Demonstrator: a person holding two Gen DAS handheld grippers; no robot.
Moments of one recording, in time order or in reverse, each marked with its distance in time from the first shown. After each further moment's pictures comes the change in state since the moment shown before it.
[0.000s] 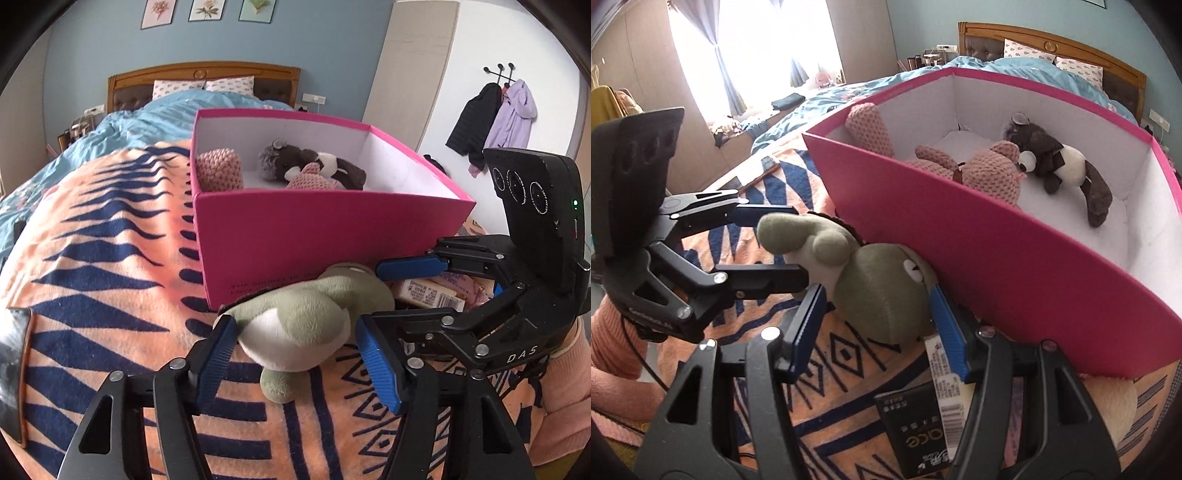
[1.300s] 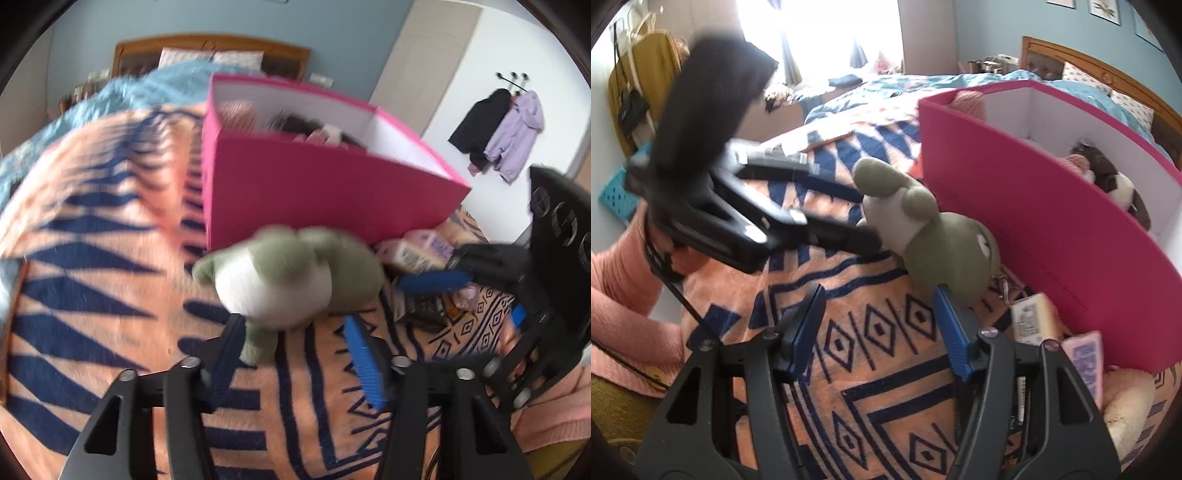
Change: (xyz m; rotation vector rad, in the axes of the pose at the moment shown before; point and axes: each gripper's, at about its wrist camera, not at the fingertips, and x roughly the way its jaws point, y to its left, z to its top) left arm -0.005 0.009 -0.022 -0.104 0.098 -0.061; right arm -0.016 0.048 -0.034 -0.185 0.007 0.118
